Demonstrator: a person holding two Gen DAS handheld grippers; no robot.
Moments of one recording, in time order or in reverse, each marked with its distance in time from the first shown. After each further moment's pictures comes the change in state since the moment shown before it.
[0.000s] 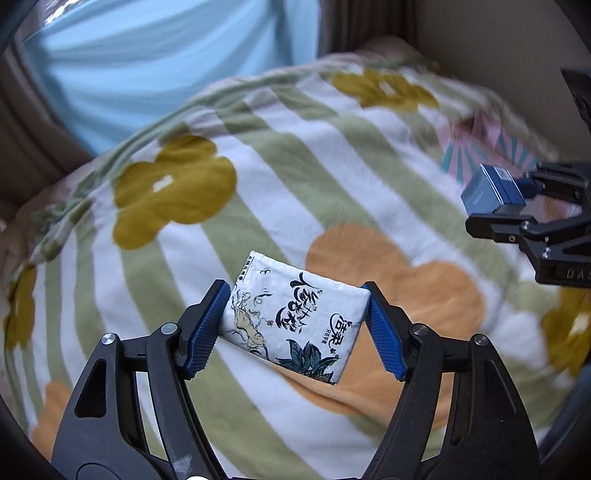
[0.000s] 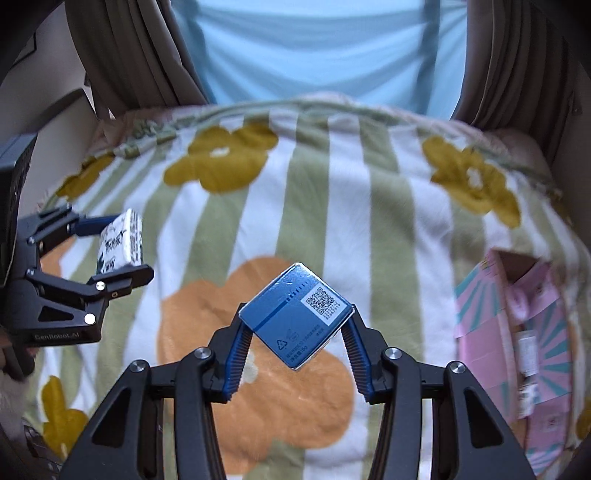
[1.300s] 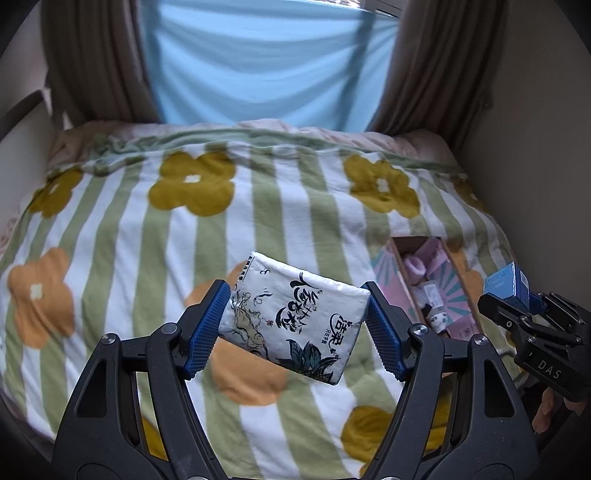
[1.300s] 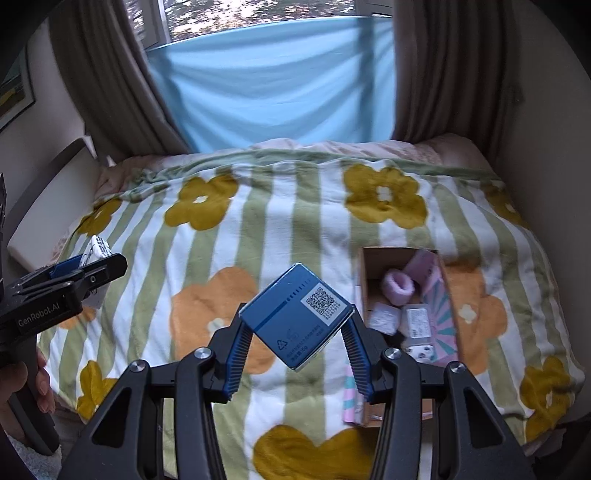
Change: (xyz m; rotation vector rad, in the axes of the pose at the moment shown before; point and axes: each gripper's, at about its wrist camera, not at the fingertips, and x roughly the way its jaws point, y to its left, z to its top) left arm -0.178 -0.133 0.063 -0.456 -0.092 0.070; right arm -0.202 -0.113 -0.020 0.108 -0.053 -0.027
